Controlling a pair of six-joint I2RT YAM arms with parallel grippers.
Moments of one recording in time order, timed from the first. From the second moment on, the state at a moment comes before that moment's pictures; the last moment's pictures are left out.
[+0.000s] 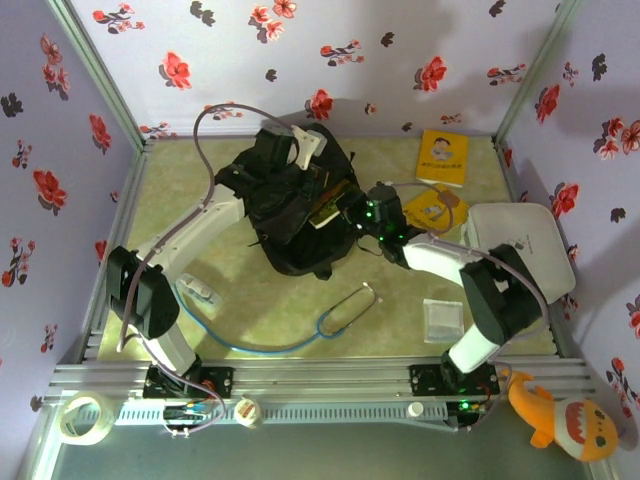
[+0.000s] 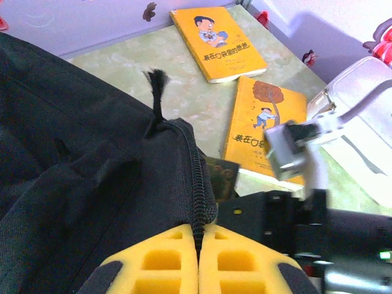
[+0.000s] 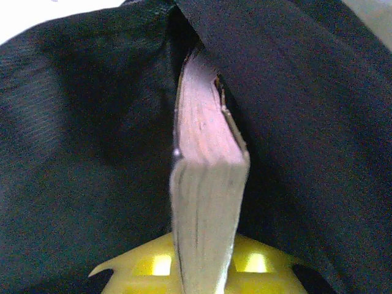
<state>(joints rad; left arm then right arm) -0.63 1.69 1.58 -0.47 0.24 -0.15 0.56 1.65 0.88 0.37 -0.12 1.32</state>
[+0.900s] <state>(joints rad) -0.63 1.72 1.57 -0.46 0.22 -0.23 0.63 1.84 1.12 0.23 0.02 1.45</state>
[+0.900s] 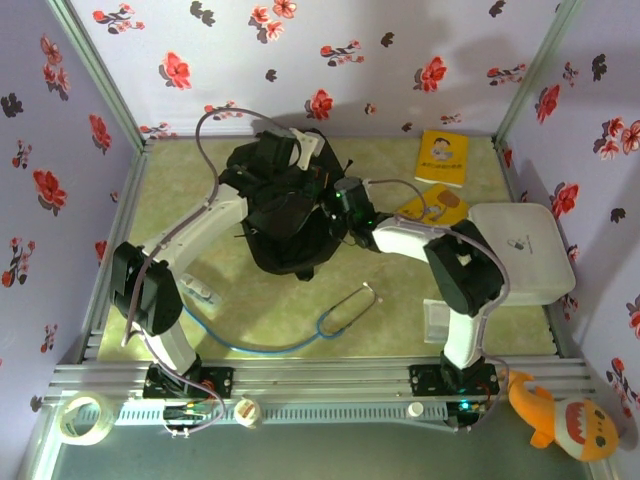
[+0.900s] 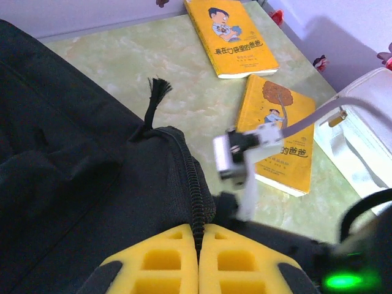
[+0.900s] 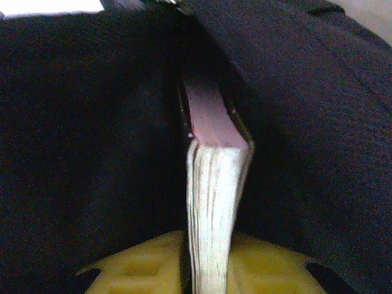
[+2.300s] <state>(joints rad) -0.60 1.74 1.60 -0.48 0.24 -0.29 0.64 1.84 1.10 0.00 -0.02 1.45</state>
